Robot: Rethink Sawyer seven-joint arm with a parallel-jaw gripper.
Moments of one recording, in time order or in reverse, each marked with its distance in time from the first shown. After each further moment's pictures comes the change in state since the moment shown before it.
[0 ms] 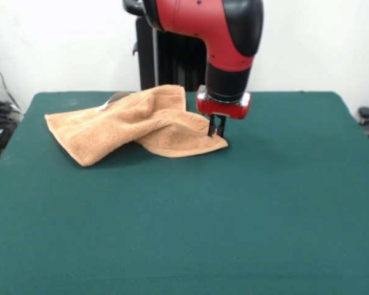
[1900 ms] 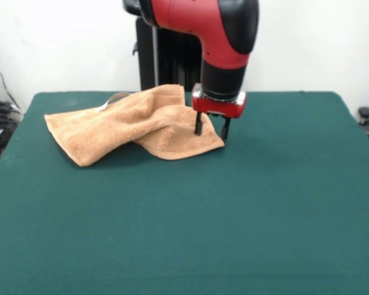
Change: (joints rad) arm -0.015 -0.018 -0.007 0.004 0.000 -0.001 0.000
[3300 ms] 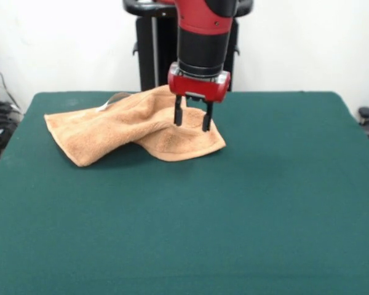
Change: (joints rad) arm -0.078 -0.158 0.010 0.014 -0.007 0.001 0.000
